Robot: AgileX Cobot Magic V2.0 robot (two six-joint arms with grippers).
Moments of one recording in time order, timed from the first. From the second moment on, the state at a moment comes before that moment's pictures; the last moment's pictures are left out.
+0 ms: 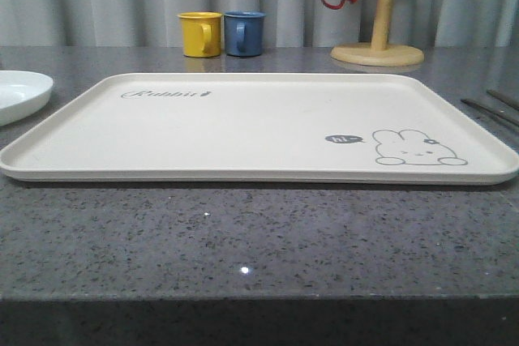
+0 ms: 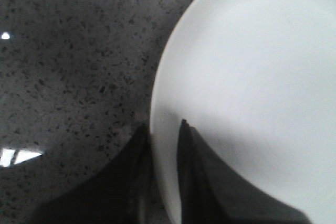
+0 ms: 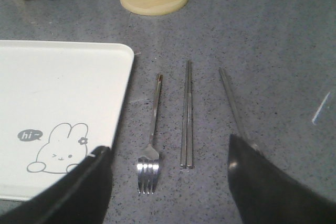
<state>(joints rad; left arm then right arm) 0.41 1.66 -1.17 -0.51 0.81 0.47 0.00 0.48 -0.66 0.06 0.66 0.03</state>
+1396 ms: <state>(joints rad) -0.14 1.77 -1.38 -0.55 1.00 0.57 0.00 0.48 -0.66 0.06 0.66 0.03</state>
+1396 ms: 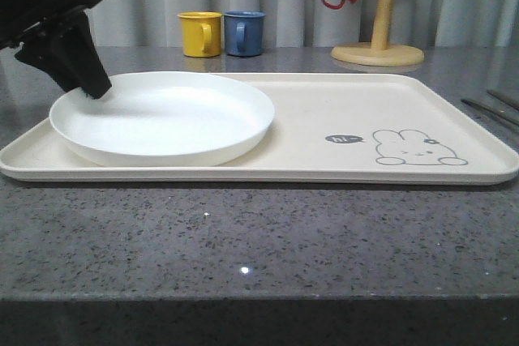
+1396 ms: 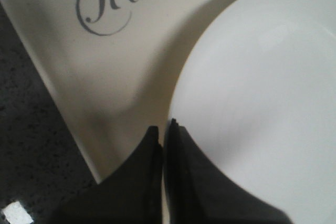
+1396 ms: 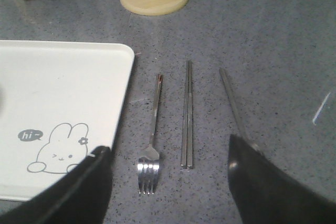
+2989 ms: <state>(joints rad) -0.78 0.67 -0.83 0.06 0.91 0.00 0.00 0.55 -0.70 0.08 0.77 0.02</state>
